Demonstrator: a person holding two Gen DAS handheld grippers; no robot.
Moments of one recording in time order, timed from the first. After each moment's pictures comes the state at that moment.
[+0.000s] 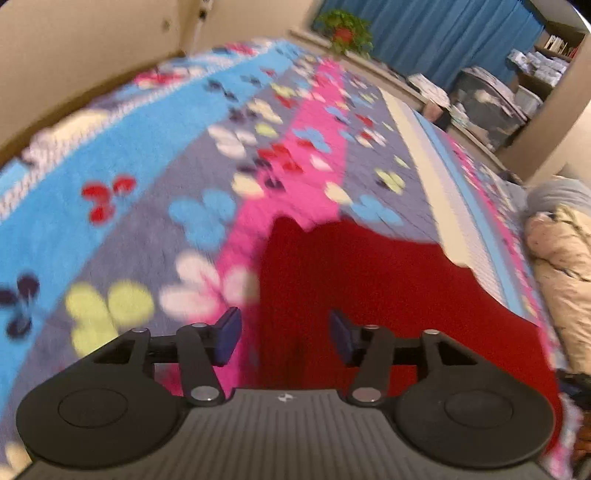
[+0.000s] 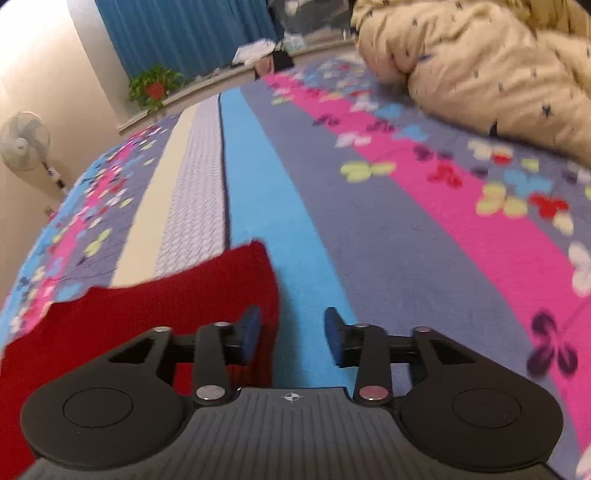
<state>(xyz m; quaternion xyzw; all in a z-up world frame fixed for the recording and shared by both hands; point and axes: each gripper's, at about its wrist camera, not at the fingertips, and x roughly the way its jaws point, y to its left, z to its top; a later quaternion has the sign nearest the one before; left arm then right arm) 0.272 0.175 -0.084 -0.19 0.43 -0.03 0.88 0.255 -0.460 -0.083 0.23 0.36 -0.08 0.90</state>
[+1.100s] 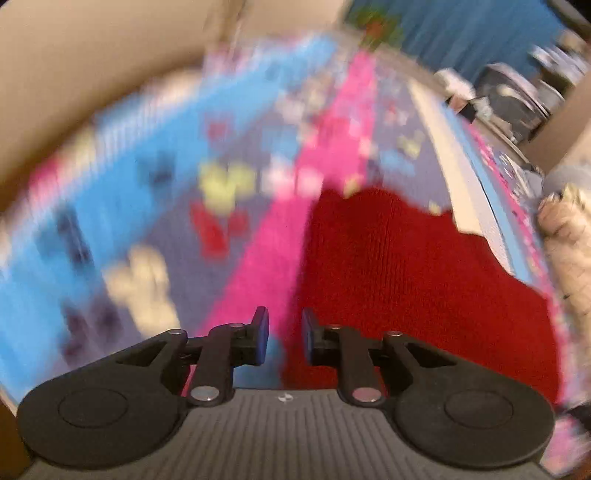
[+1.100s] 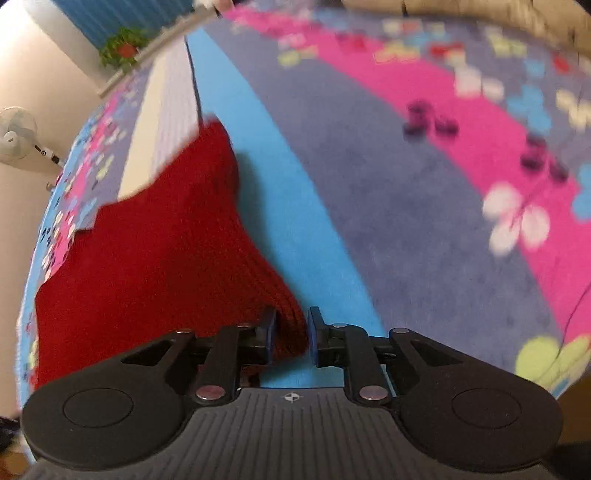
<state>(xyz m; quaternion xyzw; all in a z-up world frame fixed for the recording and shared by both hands) 0.103 0.178 -0.044 -0.12 0.41 0.05 0.90 0.057 -0.444 -0.072 0.29 0.44 -0.09 0.85</state>
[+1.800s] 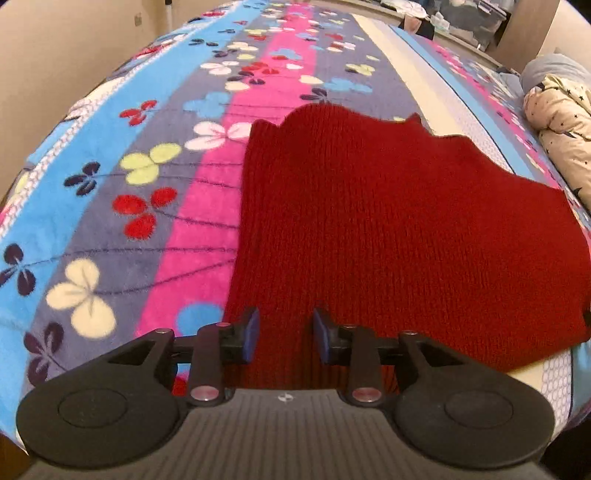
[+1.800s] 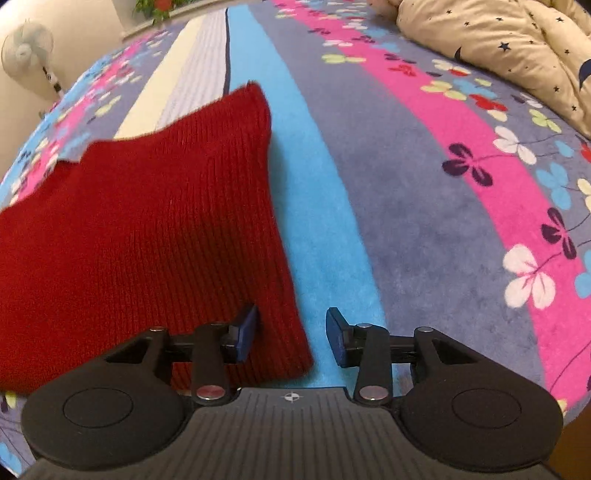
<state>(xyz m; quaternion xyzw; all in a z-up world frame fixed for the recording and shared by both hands) 0.121 0.108 -0.083 -0.02 0.49 -0.02 0.87 0.086 -0.397 -0.089 0.15 0.48 -0.08 0.86</state>
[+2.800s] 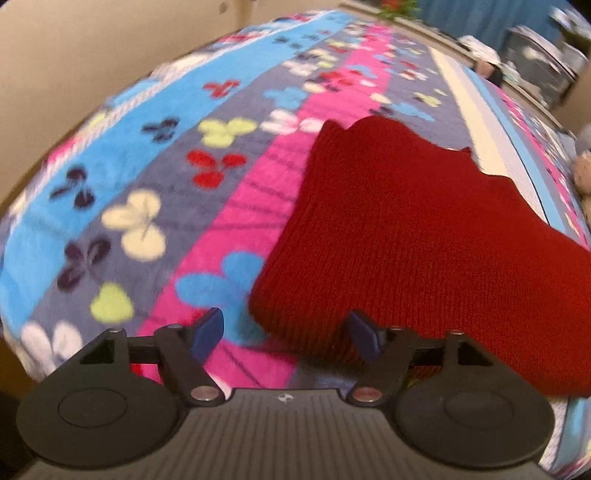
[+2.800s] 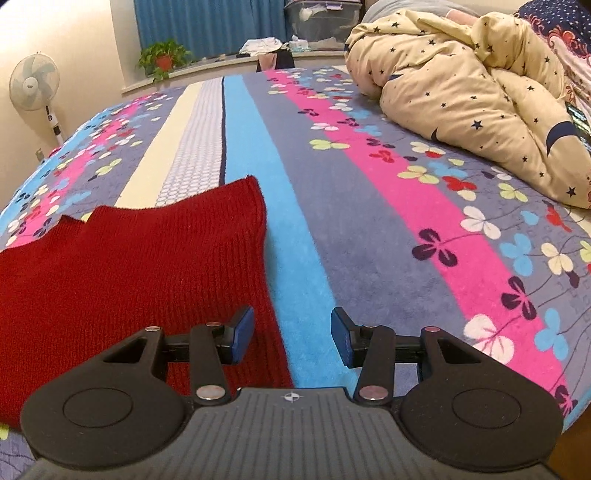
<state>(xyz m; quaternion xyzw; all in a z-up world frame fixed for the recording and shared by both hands) 0.081 0.122 -0.086 -0.12 0.48 0.10 0.86 0.078 -0.397 -0.054 0.11 0.37 -0.12 0.91</state>
